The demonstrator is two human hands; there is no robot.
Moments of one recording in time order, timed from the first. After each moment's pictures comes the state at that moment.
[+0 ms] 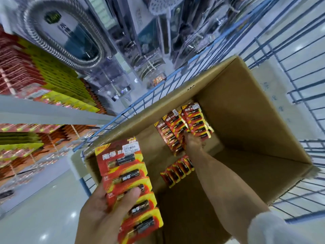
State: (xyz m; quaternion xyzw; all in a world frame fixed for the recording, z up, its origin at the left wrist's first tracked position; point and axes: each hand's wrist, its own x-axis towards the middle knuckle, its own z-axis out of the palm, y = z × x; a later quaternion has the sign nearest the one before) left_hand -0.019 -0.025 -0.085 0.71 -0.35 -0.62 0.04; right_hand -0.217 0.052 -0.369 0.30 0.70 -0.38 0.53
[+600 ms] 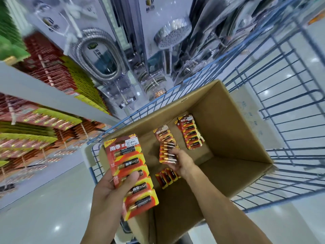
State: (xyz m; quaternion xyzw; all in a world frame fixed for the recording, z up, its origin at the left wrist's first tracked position) left_hand -0.003 -0.015 -0.080 0.67 -0.33 -0.65 0.10; right_hand -0.184 0.065 -0.284 0.37 0.55 -0.47 0.58
